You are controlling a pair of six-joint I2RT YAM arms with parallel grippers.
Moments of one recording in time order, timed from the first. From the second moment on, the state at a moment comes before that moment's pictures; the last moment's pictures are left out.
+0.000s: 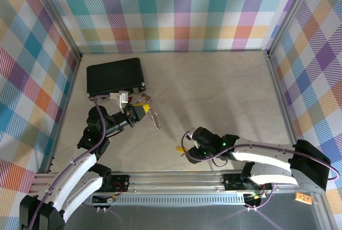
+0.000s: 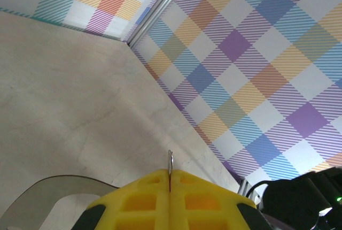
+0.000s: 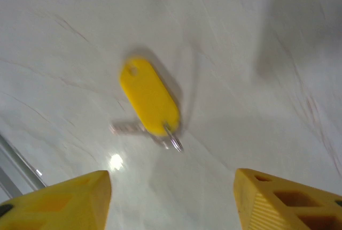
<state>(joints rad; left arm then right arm) -0.34 0.74 0.45 0.24 0.62 -0.66 1.07 1.09 0.41 -0.27 -0.03 0.39</state>
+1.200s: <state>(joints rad) -0.34 0.77 0.43 0.29 0.62 -0.68 1.07 1.18 0.29 0.01 -0.06 0.30</state>
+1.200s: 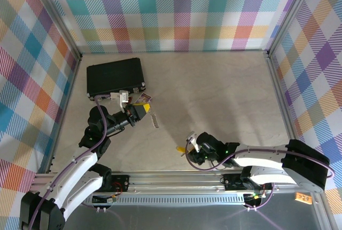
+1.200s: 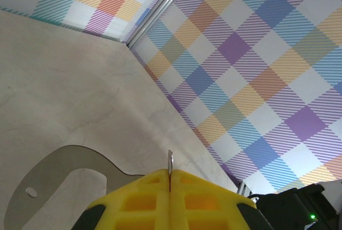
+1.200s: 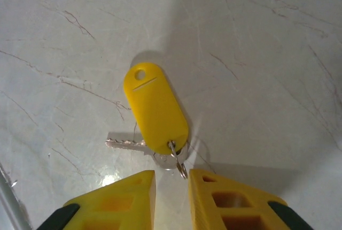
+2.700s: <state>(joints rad) -0.34 0.76 0.43 0.31 0.62 -0.68 0.97 1.26 0.36 0.02 -0.21 0.24</state>
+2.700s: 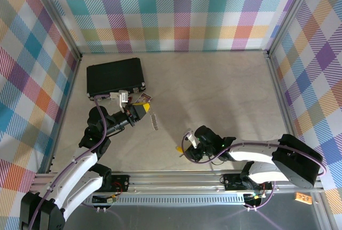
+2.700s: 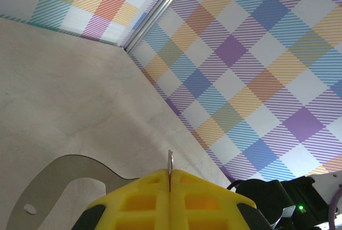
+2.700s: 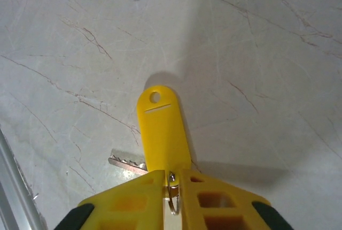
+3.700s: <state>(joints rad) -0.34 0.72 0.43 0.31 0.62 -0.68 1.00 1.52 0.83 -0.48 -0.09 0.26</state>
